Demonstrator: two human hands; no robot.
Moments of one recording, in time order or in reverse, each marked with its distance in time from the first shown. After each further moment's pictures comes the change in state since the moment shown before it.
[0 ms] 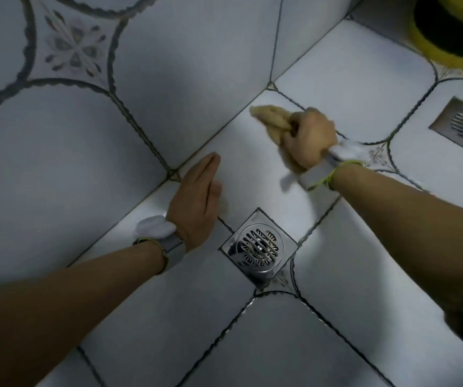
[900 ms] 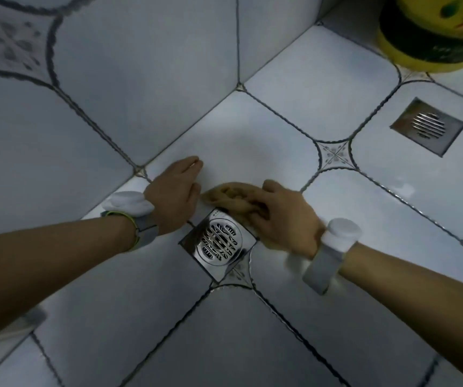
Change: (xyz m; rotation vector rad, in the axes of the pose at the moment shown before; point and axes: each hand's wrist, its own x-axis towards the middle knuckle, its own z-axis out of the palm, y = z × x) left_hand 0.016 0.032 0.011 0.342 -0.237 -0.018; right_hand -0.132 0.049 -0.015 0.181 -0.206 -0.412
